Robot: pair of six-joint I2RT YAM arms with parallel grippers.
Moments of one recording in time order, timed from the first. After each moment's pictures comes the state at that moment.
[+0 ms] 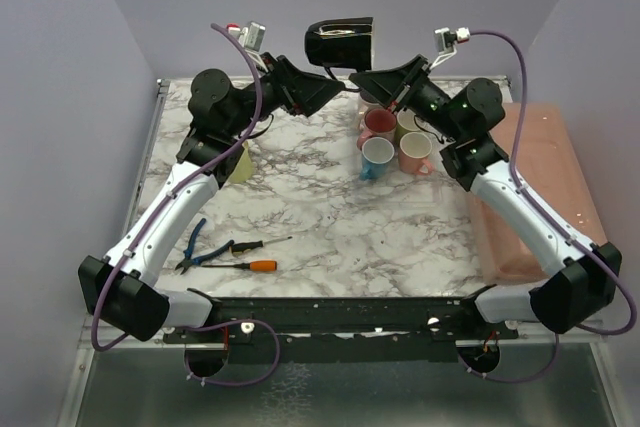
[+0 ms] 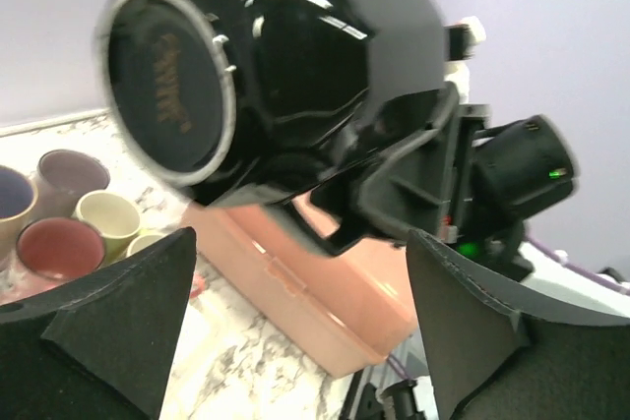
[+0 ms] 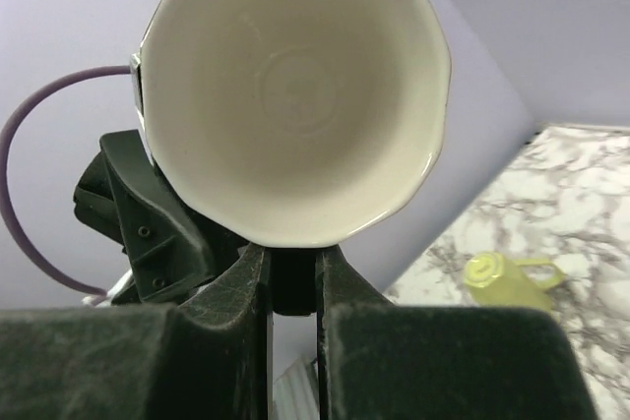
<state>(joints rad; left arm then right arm) -0.43 1.32 1.33 0.28 0.56 -0.79 0.46 1.37 1.26 0.51 -0.50 0.96</state>
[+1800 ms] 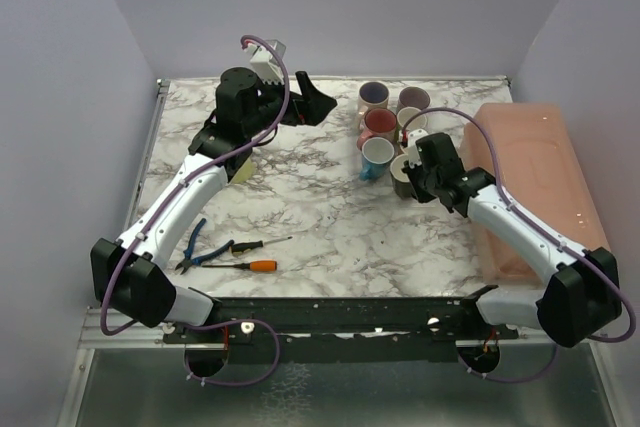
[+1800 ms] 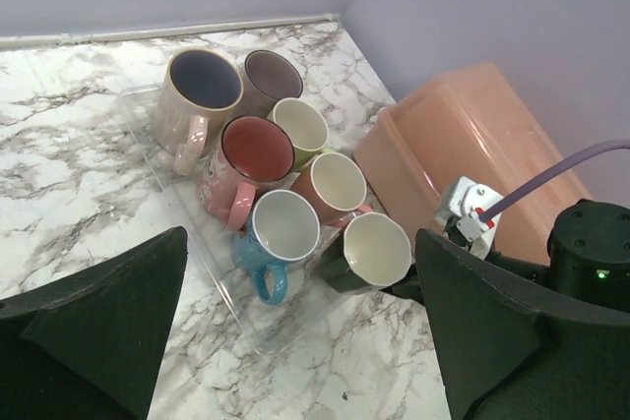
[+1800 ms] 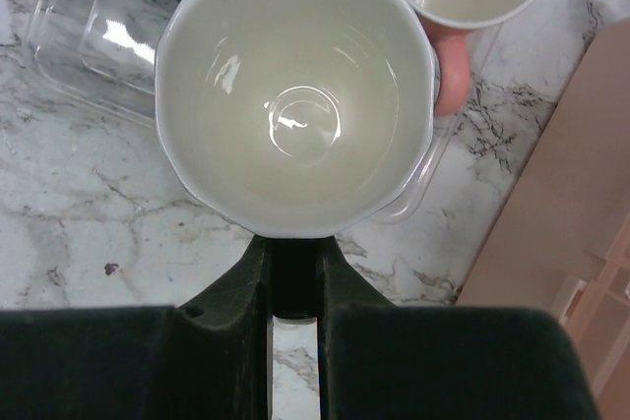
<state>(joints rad) -0.43 1.39 1.33 -0.06 0.33 -0.48 0.46 1.24 0.94 -0.56 0.18 -0.09</state>
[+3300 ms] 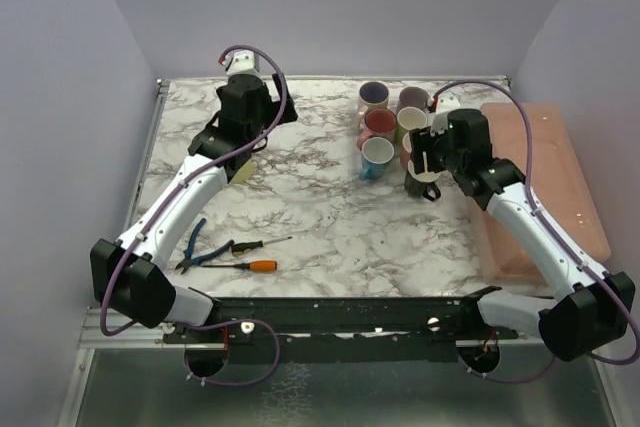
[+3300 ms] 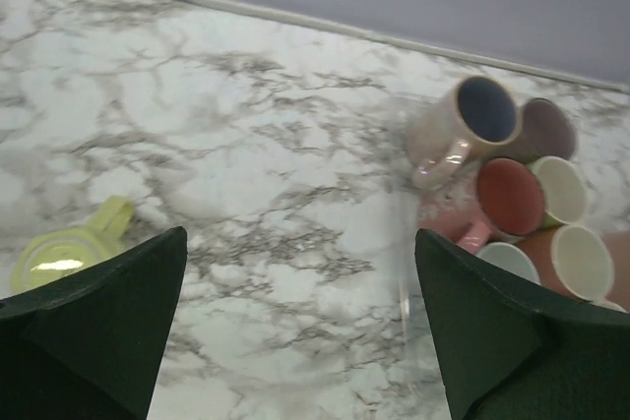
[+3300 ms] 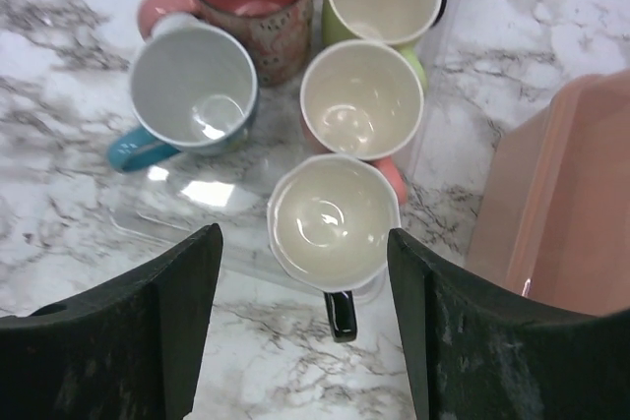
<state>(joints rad) -0.43 1.39 1.33 -0.25 -0.21 -0.42 0.34 1.19 1.03 -0.43 0.12 -0.07</state>
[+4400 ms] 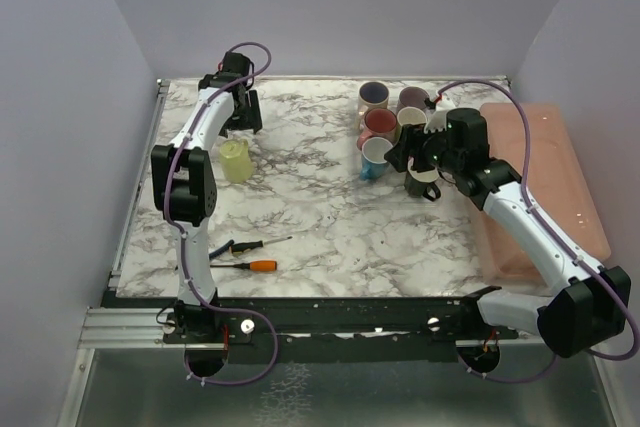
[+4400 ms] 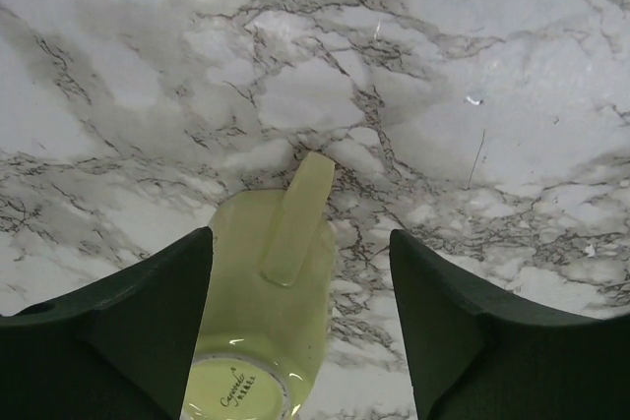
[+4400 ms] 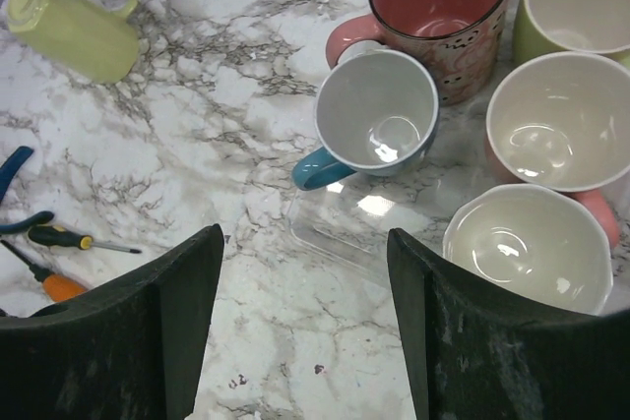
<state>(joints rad) -0.13 2.12 1.94 -0.88 -0.18 -0.31 0.34 1.21 1.03 -0.32 -0.20 0.23</state>
